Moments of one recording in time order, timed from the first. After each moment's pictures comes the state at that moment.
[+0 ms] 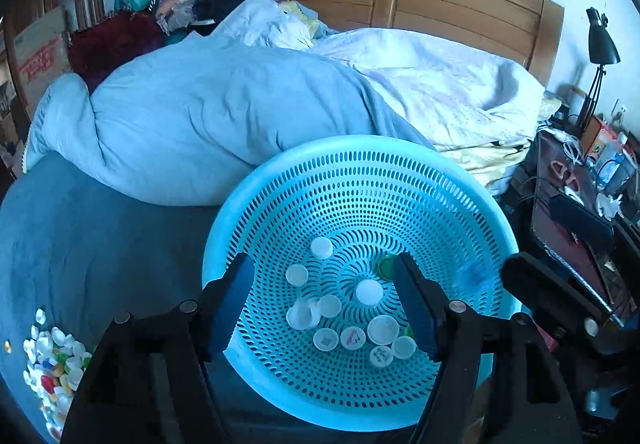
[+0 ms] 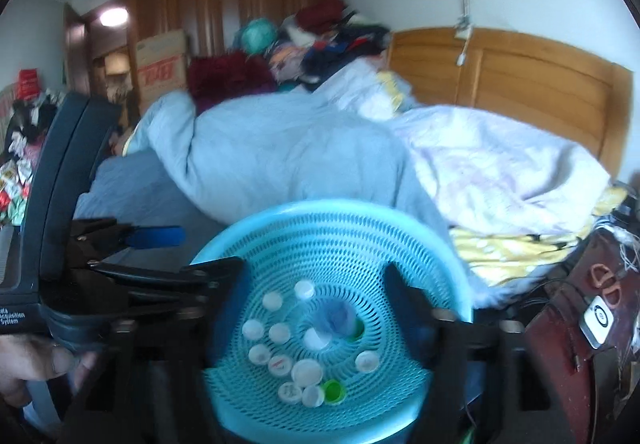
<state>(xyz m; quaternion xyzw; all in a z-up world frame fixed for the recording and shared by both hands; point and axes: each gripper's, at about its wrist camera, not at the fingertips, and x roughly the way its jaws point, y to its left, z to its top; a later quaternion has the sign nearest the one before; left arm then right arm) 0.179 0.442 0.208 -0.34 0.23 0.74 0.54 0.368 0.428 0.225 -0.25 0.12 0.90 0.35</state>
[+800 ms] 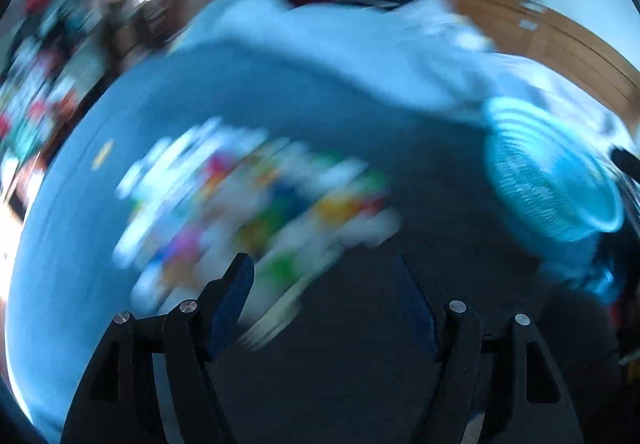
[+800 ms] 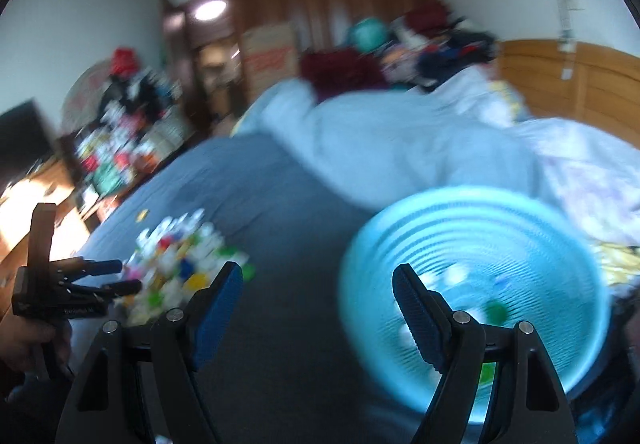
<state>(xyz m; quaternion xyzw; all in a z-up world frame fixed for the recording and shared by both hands) 0.052 0.069 0.102 -0.41 0.12 0.85 0.33 0.291 0.299 0.175 -0.27 0.11 0.95 0.14</state>
